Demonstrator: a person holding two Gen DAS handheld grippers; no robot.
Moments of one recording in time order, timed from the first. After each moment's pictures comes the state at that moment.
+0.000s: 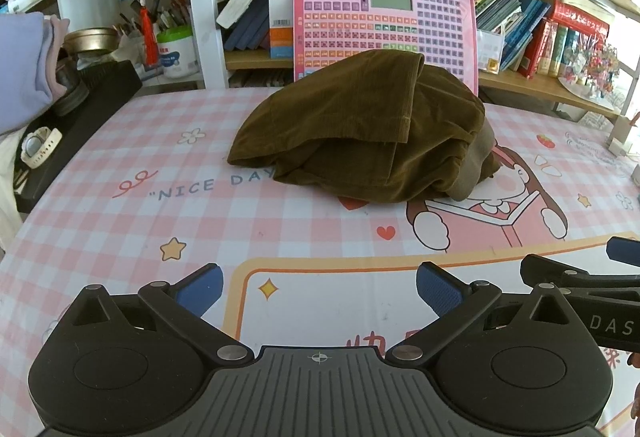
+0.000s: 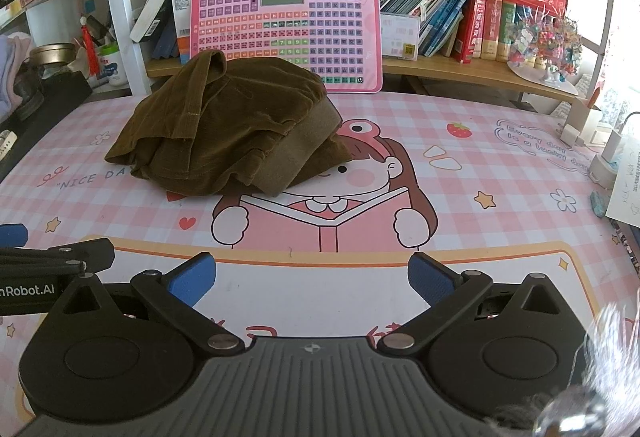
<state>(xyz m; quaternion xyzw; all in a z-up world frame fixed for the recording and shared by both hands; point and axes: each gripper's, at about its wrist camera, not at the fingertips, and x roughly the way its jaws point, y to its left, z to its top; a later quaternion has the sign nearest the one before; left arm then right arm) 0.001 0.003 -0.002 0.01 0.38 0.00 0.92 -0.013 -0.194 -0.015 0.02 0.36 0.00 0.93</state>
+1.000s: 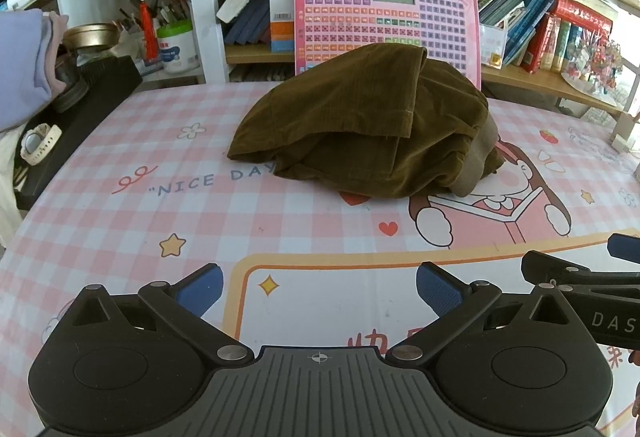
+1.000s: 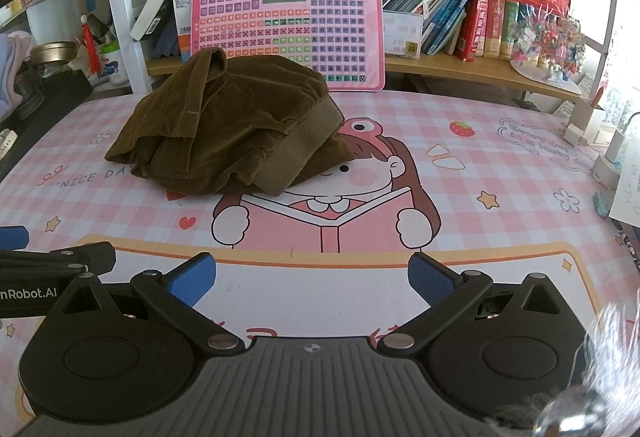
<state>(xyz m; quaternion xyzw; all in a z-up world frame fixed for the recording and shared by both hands) 0.004 0.000 -0.003 0.01 0.39 0.00 0.92 -0.008 -0.196 -0.015 0.02 0.36 0.01 0.93</state>
